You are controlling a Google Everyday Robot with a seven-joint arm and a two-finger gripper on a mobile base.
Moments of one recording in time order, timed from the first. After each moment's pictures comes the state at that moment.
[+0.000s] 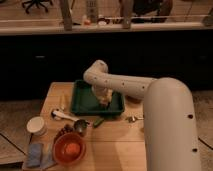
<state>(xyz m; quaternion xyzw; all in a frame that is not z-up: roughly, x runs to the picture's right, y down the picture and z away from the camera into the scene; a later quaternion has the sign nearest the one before) 0.001 0.053 0.892 -0.25 -0.11 -0.56 0.78</state>
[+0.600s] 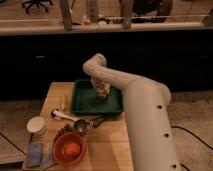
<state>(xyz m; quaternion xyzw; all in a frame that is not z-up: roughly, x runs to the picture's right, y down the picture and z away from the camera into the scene) -0.028 0.019 0.950 -0.25 -0.13 -0.57 0.77</state>
